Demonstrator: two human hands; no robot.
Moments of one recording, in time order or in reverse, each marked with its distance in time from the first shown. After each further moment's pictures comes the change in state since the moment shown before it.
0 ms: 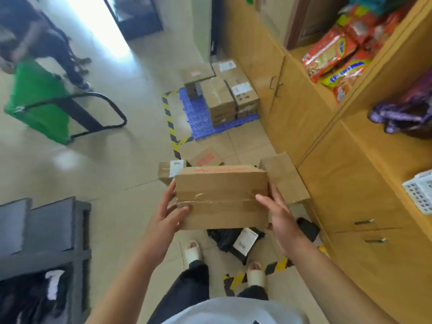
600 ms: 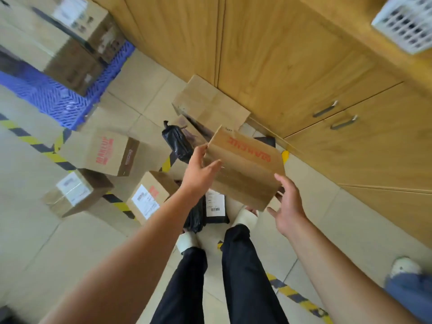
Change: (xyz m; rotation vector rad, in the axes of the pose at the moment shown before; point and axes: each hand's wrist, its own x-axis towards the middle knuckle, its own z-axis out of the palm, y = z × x) left_hand 0.260 -0.204 0.270 0.529 -0.665 -0.146; right_hand 0.140 0.229 -0.137 0.718 0.944 0.452
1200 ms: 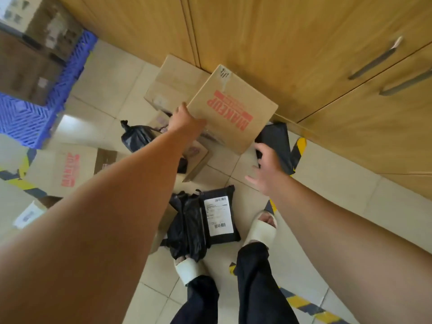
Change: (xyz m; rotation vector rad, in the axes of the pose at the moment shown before) left_hand 0.253 -0.035 0.035 0.682 0.111 -0.049; right_hand 0.240 0.023 0.075 0.062 -0.131 0.170
